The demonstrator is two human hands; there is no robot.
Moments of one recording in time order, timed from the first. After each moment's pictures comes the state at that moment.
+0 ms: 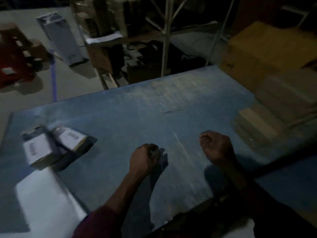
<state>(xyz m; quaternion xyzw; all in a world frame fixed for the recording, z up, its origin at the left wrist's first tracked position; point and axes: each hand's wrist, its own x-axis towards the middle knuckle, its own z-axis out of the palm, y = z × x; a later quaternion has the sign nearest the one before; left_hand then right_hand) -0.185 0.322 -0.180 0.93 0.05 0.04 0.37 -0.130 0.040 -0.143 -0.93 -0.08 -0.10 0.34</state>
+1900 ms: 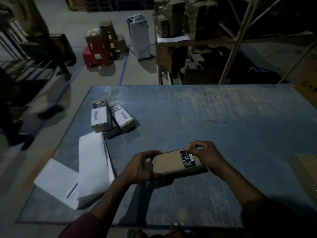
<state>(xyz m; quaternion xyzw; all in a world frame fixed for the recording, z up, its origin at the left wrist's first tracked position) -0.280 0.391 -0.176 0.90 0.12 0.00 0.42 -0.092 0.150 -0.176 -0.79 -0.21 0.25 0.51</state>
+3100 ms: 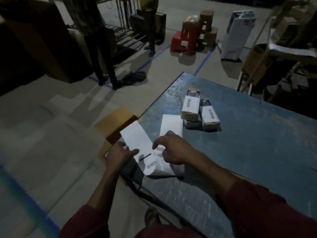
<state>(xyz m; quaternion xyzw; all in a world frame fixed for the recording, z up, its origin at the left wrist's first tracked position) -0.525 0.541 -0.184 0.62 0.67 0.14 0.38 -0.302 0.457 -0.119 -0.66 -0.70 0.26 0.08</state>
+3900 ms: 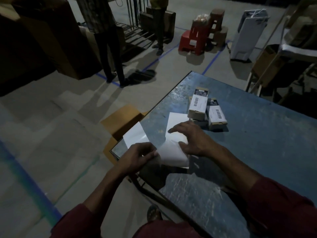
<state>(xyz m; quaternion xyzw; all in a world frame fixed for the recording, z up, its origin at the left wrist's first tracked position) -0.523 0.506 -0.149 0.79 0.39 0.14 0.46 -0.250 0.456 -0.125 -0.62 -0.75 0.16 0.16</state>
